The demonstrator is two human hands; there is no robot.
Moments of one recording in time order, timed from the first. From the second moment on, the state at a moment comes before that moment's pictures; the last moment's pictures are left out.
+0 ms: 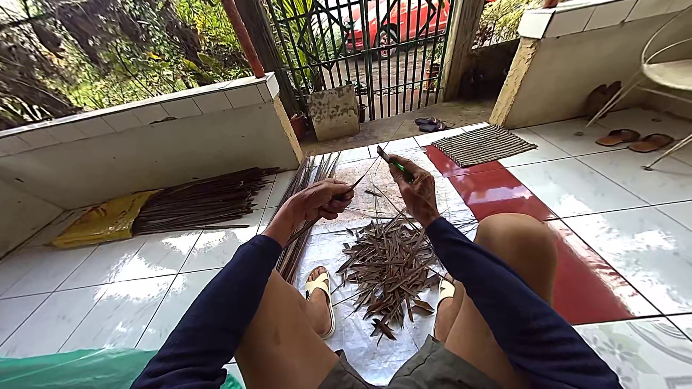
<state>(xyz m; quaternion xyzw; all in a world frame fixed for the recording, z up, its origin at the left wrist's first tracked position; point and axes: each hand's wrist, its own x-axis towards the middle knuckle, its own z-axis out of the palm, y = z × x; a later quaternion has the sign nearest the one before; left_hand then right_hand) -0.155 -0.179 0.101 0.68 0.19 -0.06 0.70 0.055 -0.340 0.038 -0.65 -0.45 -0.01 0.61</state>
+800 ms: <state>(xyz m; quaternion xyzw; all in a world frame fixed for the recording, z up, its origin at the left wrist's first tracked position) -0.143 -0.196 0.107 0.75 0.21 0.07 0.63 0.026 -0.345 0.028 -0.60 -0.44 0.13 0.65</state>
